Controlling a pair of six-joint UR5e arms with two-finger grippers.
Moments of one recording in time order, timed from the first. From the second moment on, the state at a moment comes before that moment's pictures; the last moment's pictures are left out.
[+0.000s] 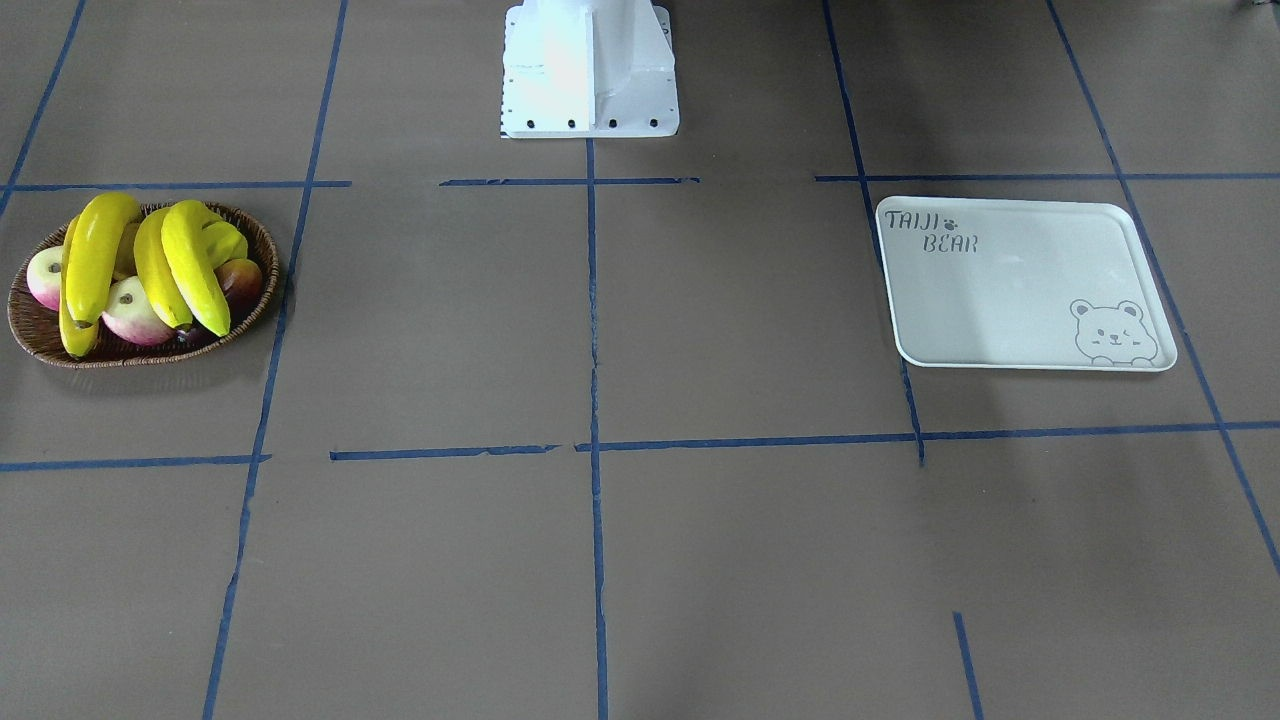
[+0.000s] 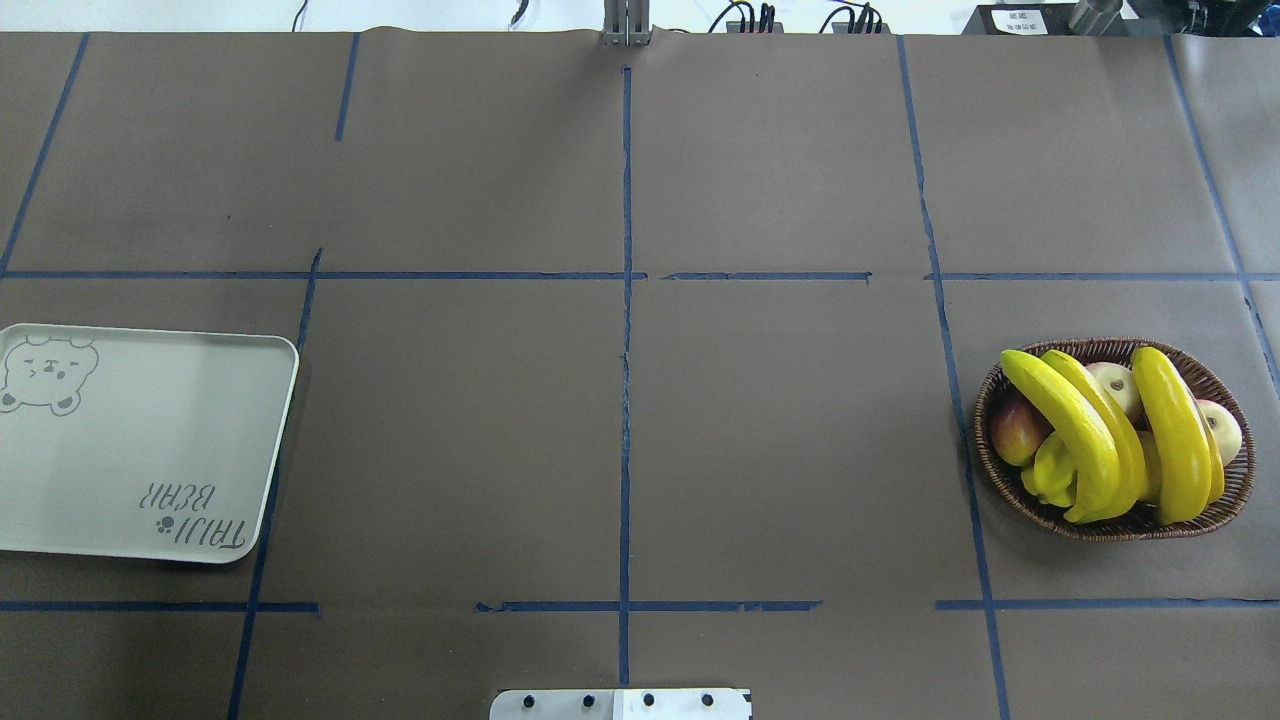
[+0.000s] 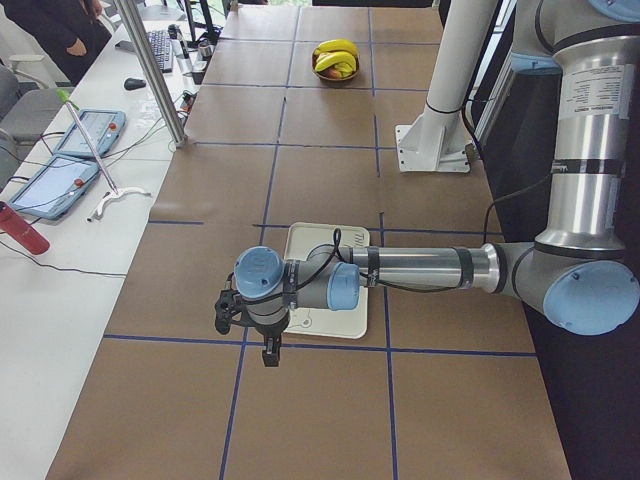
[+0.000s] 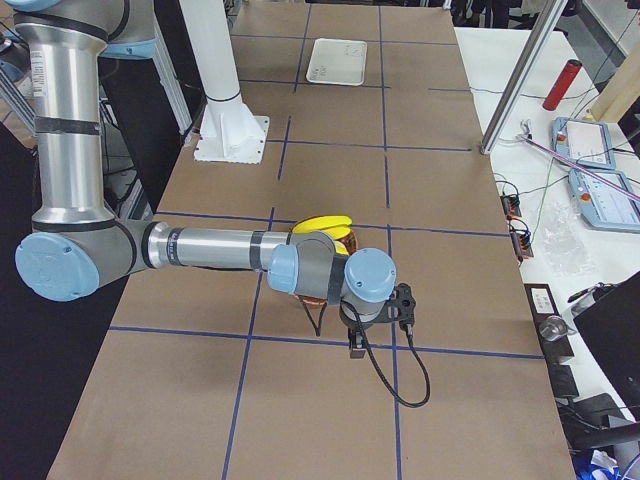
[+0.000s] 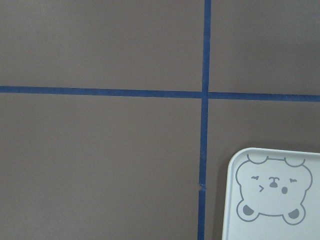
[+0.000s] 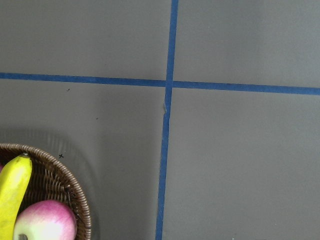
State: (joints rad) left arm -1.58 -1.55 -1.57 -1.62 -2.37 -0.04; right arm 1.65 -1.59 1.61 -1.69 2.44 -0.19
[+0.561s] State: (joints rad) left arm -1.58 -1.55 -1.58 -1.62 -2.37 -0.04; right arm 1.57 -1.55 1.75 -1.70 2.41 -0.13
